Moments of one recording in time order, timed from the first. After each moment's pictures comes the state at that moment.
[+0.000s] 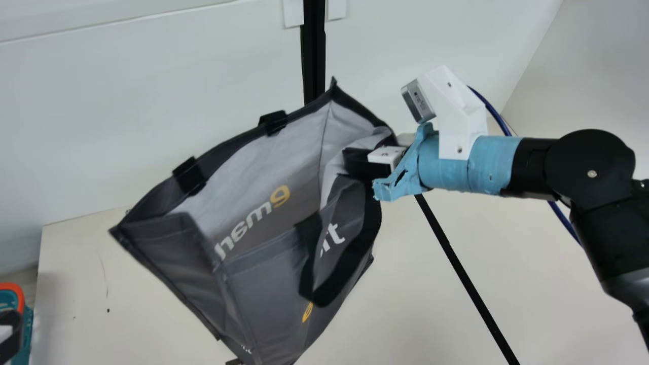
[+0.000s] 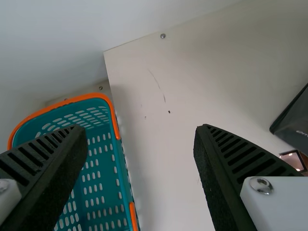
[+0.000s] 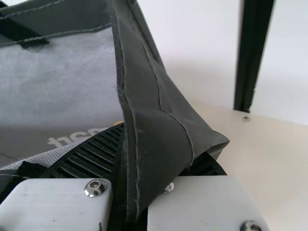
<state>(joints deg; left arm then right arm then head) -8.9 67.6 -83.3 2.8 69.7 12.8 -8.2 77.0 -83.0 48.2 56.8 -39.1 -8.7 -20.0</state>
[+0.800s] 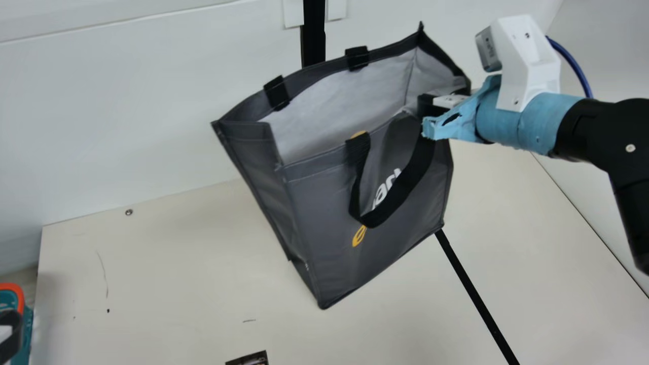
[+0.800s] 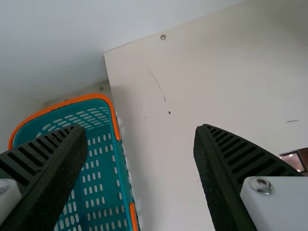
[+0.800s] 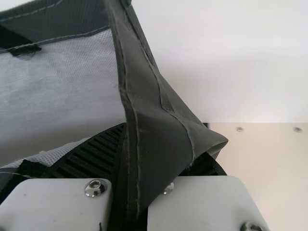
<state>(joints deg) -8.9 67.6 -83.3 2.8 69.6 12.8 -16.7 79.6 -92.4 28.9 51.4 -23.9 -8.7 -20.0</state>
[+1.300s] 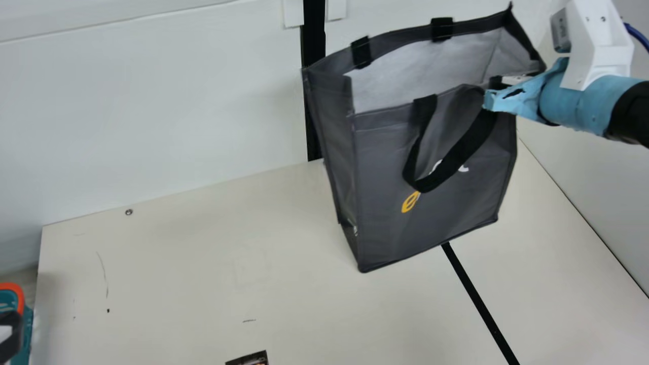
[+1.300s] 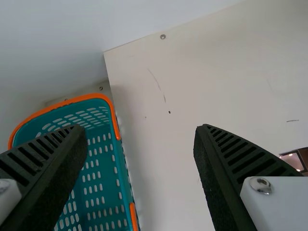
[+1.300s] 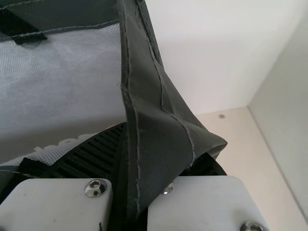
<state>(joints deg) -8.9 67.6 -83.3 2.8 69.8 12.8 -28.0 83.4 -97.2 24.5 51.6 -23.0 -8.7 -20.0</state>
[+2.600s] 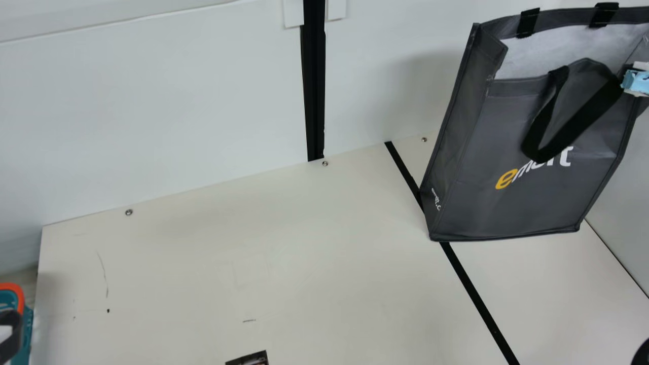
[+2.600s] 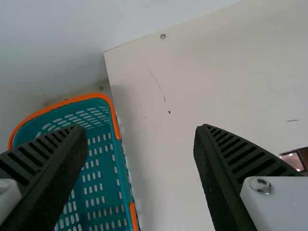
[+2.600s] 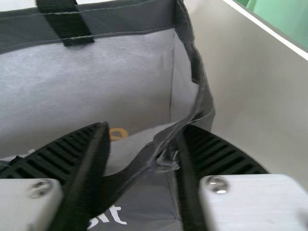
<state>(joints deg) -8.9 67.6 -83.3 2.8 69.7 12.8 -51.5 94.9 -111.5 29.5 55.7 -32.1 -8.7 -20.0</state>
